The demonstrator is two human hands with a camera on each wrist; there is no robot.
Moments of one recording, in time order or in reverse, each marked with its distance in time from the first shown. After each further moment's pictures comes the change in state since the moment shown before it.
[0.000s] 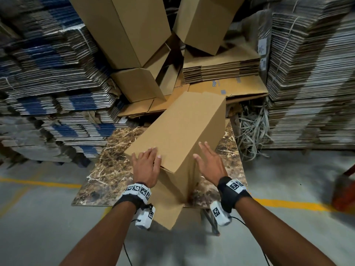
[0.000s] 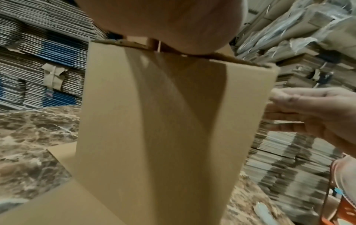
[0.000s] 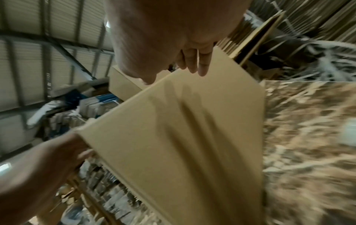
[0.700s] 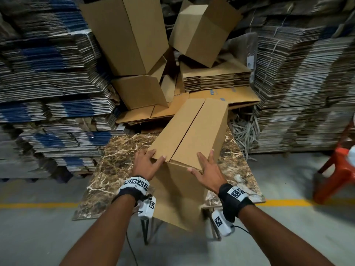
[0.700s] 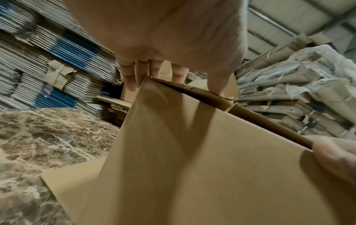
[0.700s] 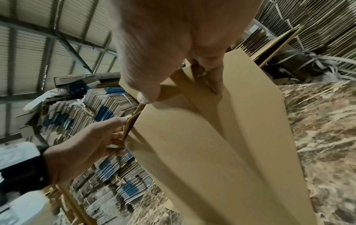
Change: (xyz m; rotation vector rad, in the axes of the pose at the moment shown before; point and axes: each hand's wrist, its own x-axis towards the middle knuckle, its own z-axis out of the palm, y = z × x) left_hand 0.033 -0.112 -0.023 -0.248 -0.110 -0.082; right_hand -0.034 -0.097 0.063 -0.100 -0.063 0.170
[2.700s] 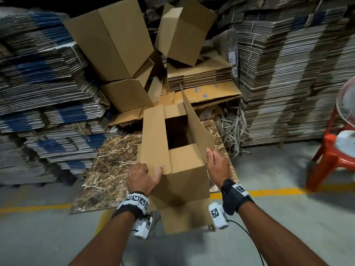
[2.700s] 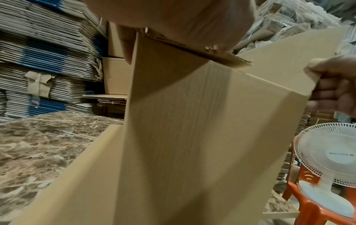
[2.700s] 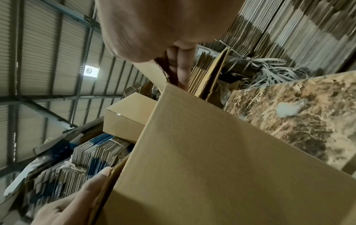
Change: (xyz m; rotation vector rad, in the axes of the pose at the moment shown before) left_hand -0.122 0.098 0.025 0.308 0.228 0.093; right_hand -0.061 0.089 -0.063 0.360 0.599 -0.072
